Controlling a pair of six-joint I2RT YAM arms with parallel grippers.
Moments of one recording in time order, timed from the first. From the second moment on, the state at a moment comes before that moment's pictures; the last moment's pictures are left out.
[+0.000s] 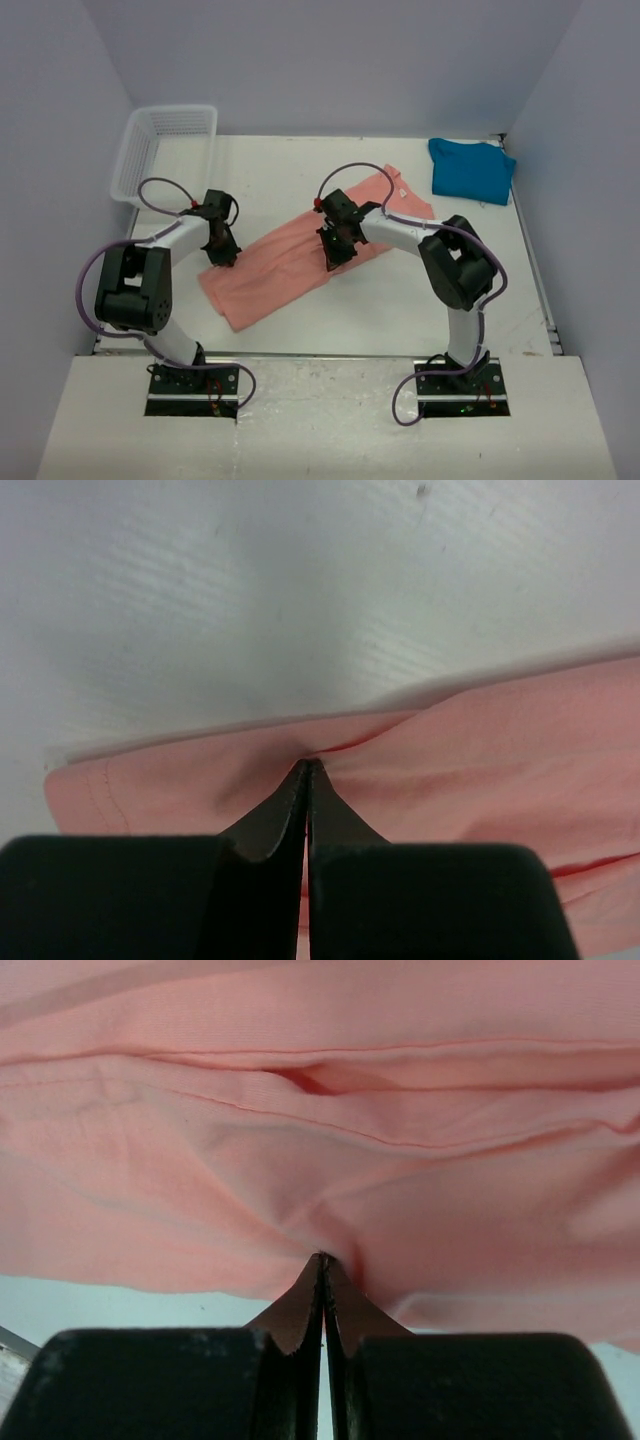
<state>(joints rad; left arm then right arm) -0.15 1.67 0.97 -0.57 -0.12 -0.59 0.69 1.99 1.35 -0.55 -0.18 0.37</state>
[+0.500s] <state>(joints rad) -0.56 1.40 1.01 -0.73 -0.30 -0.66 0.67 1.75 1.29 -0.59 -0.04 0.36</state>
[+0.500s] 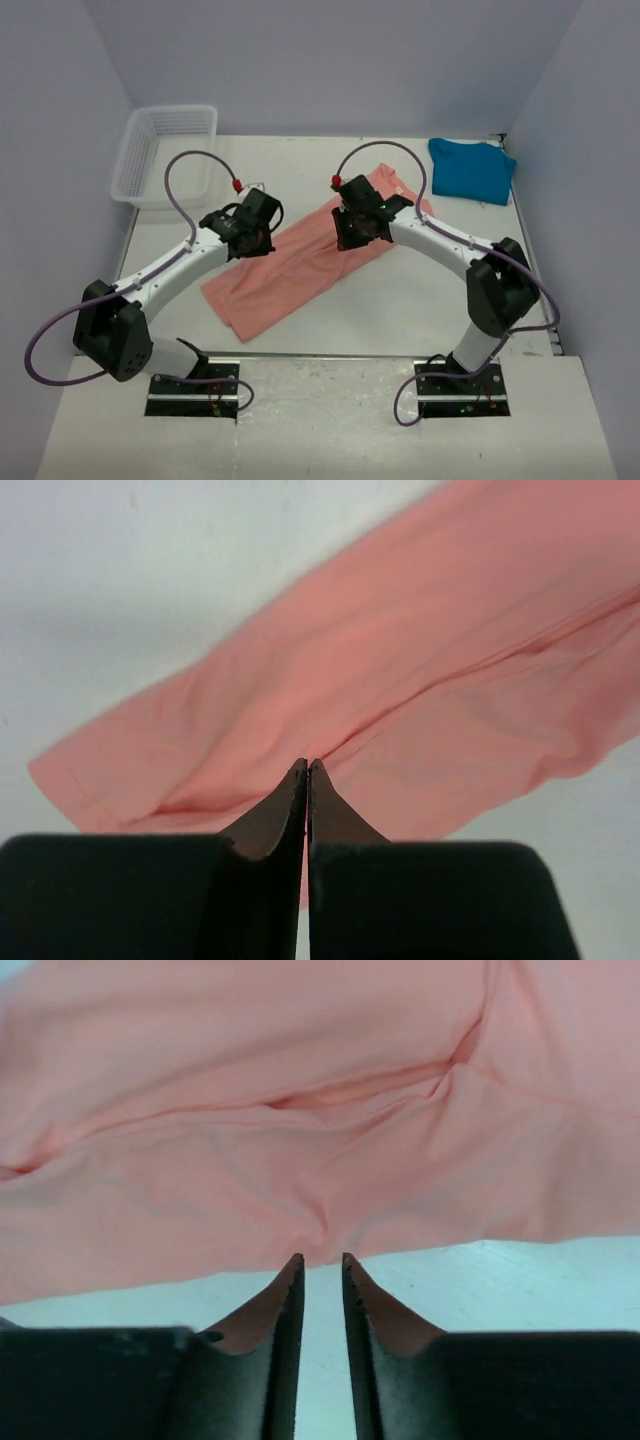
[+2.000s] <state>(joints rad) -0.45 2.66 2.22 -0.39 0.85 -0.30 0.53 1.25 0.92 -0.60 0.09 0.53</state>
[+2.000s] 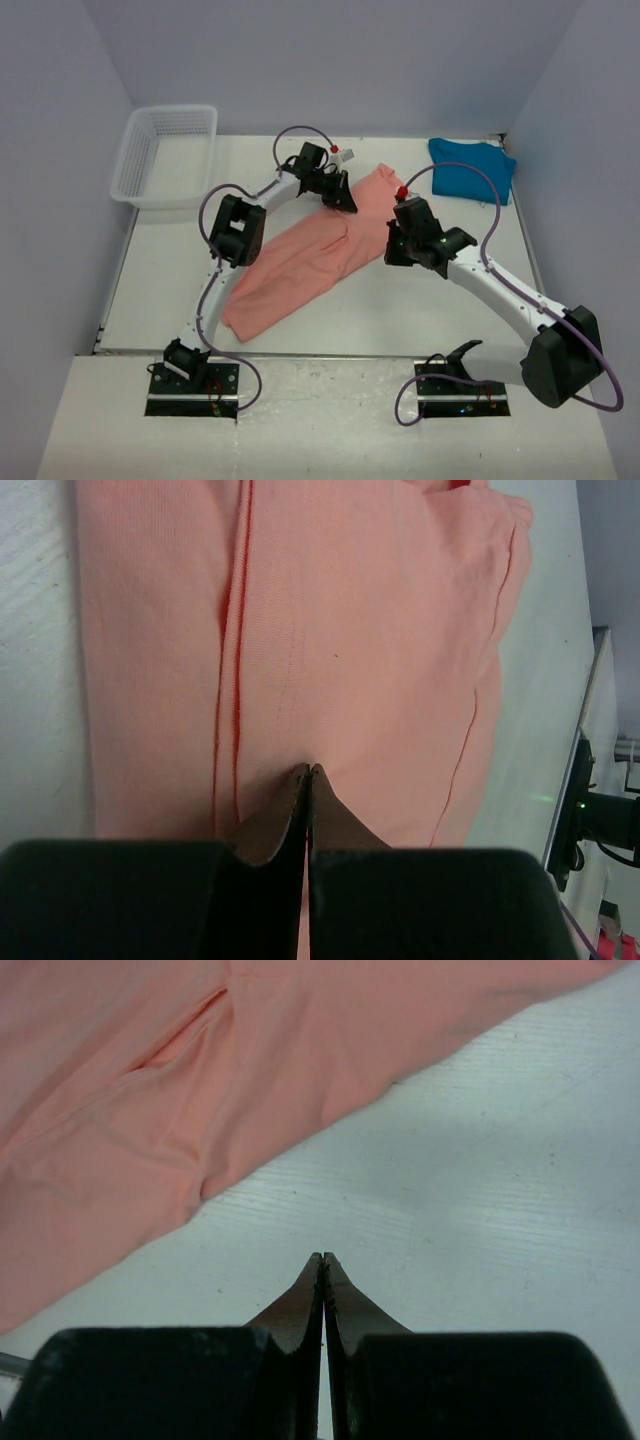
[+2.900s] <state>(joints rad) -0.11 2.56 2.07 -0.32 0.71 -0.36 0.87 1.78 1.29 -0.51 -0.27 0.49</state>
